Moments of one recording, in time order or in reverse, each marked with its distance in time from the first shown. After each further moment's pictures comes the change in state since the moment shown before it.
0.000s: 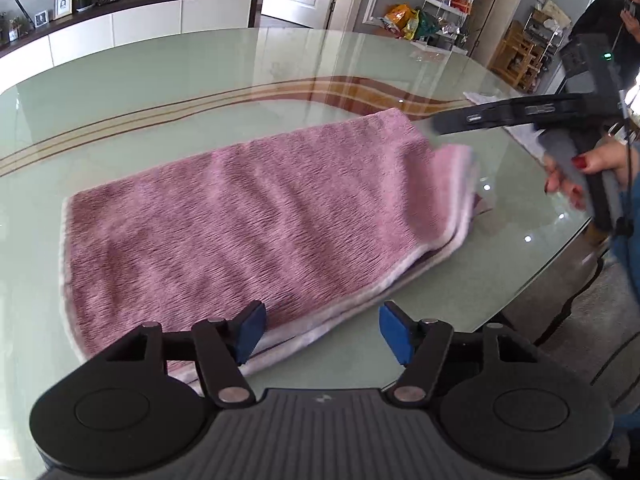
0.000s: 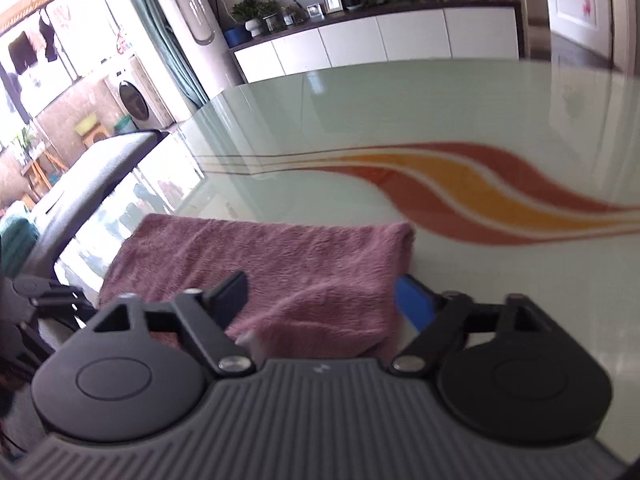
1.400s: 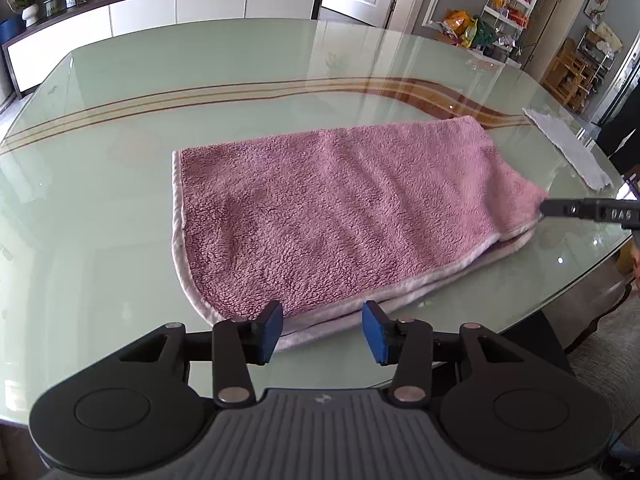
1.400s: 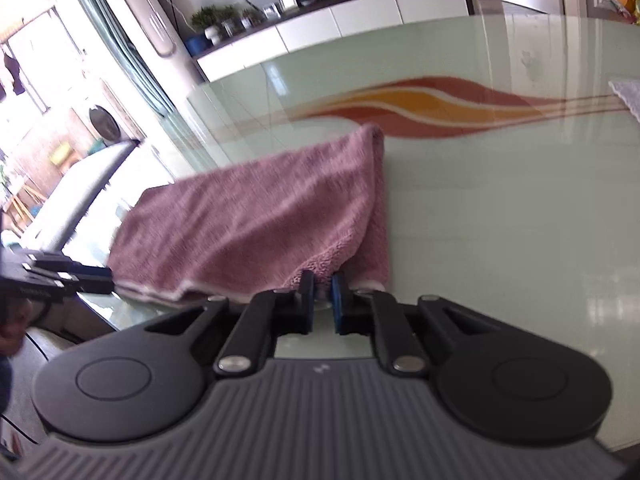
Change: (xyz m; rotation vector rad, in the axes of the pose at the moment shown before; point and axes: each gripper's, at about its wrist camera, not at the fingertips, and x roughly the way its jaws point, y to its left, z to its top) left arm -0.034 0.045 -0.014 -0.131 -0.003 0.097; right arm -0.031 0.018 -0.059 0.228 -0.008 -0.020
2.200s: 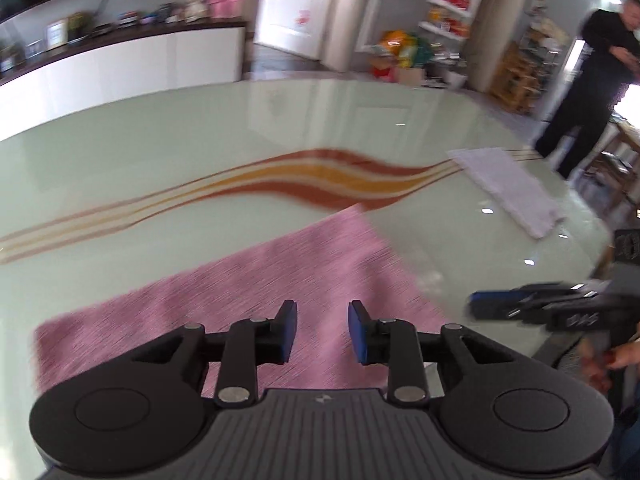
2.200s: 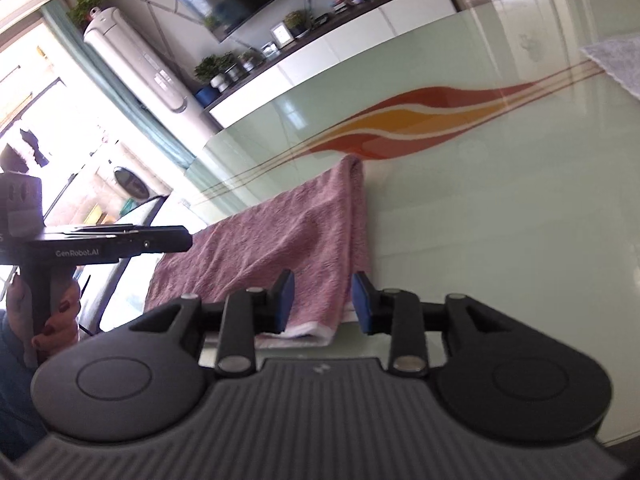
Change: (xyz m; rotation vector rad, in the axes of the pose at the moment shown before) left arm 0.025 -0.095 0.081 0.102 -0.070 -0.042; right arm -0.016 -0.033 -0.009 0.127 -0.049 0.112
